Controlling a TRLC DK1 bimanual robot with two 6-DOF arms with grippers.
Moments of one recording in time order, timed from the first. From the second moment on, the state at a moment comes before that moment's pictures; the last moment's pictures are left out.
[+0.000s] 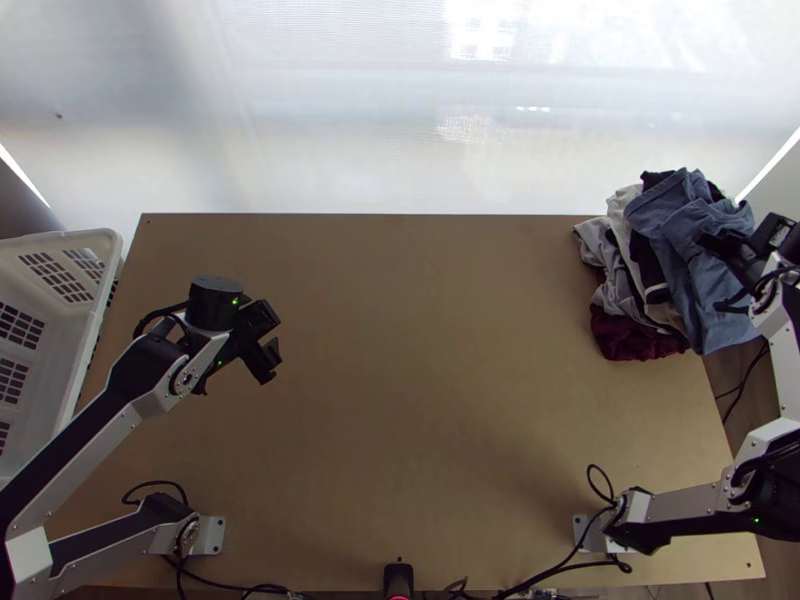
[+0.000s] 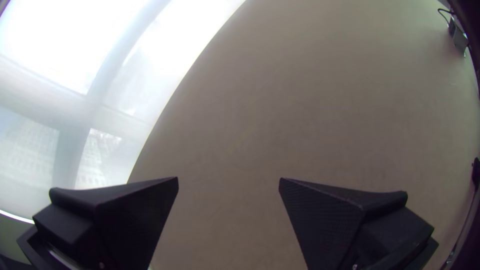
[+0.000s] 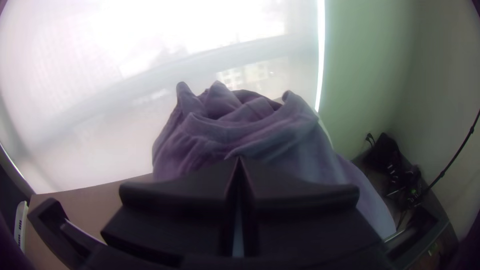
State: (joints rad) left arm -0.40 1.17 1.01 -0.61 -0.20 0.66; right arm -0.47 1.54 1.28 -0.14 -0.23 0.07
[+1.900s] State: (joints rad) left arm -0.33 0.90 0.82 -0.48 -0.23 0.41; right arm -0.03 1.27 1.16 -0.17 0.10 -0.08
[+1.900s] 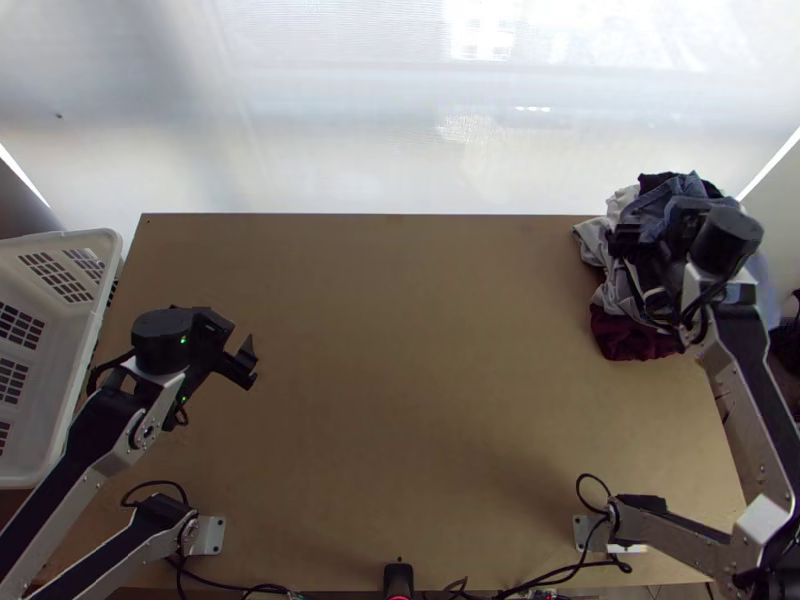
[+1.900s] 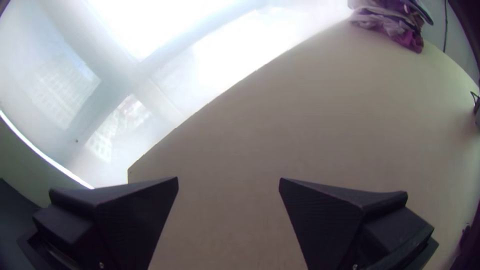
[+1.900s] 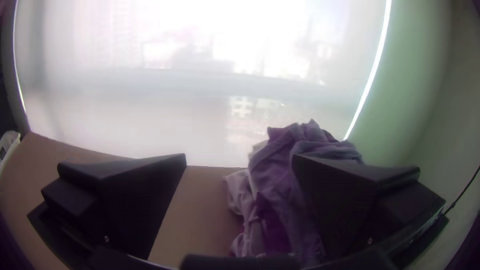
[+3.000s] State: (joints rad) left arm -0.26 0.24 0.09 -0.03 -0.08 0.31; right arm 0.45 1.12 0.30 0.54 0.39 -0.25
